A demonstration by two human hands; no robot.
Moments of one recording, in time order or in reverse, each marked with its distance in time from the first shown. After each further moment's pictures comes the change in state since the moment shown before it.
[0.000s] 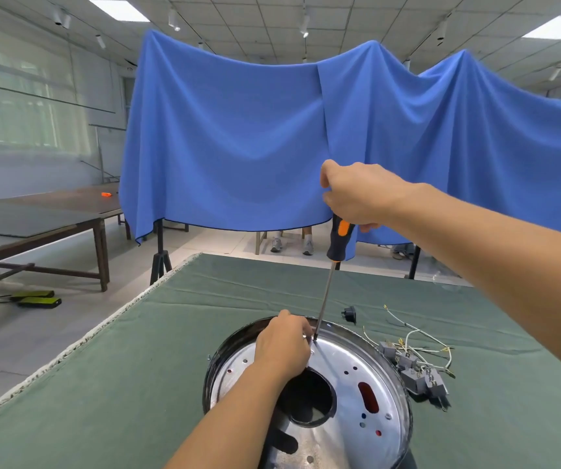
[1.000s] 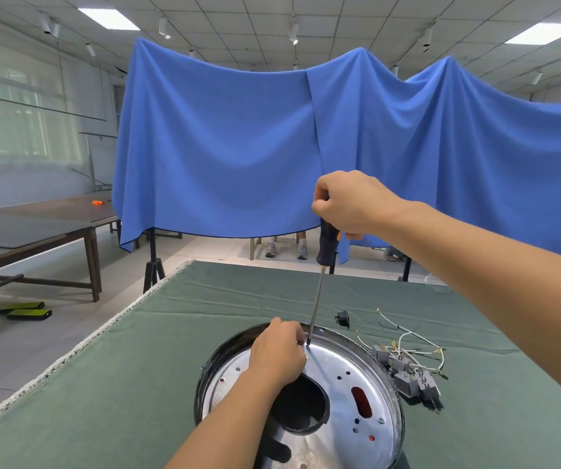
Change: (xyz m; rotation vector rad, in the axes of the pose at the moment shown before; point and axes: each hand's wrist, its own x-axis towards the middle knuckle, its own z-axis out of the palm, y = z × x) left_hand 0.003 0.000 0.004 -0.020 -0.021 0.012; right_hand -0.011 0.005 0.001 0.233 0.039 -0.008
